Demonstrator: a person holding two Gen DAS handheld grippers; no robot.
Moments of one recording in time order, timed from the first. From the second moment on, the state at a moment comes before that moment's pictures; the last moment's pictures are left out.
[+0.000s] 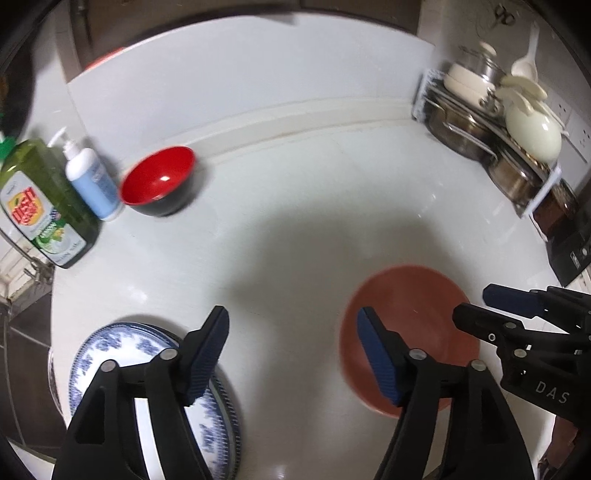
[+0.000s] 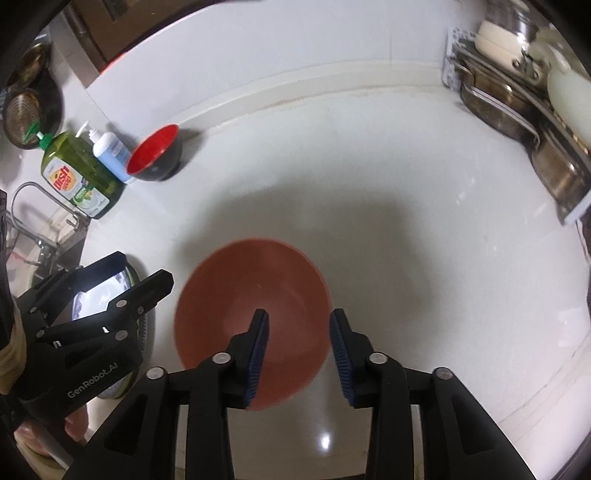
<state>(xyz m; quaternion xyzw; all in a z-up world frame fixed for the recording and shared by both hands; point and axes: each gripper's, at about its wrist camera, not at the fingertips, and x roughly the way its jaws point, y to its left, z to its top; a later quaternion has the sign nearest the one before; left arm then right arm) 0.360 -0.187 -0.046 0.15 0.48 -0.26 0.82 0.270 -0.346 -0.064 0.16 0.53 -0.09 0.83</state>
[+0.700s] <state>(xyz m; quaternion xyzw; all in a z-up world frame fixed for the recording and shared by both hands) 0.450 -0.099 -0.003 0.13 0.44 -0.18 0.87 0.369 -0.280 -0.021 0.11 0.48 -0.04 0.87</state>
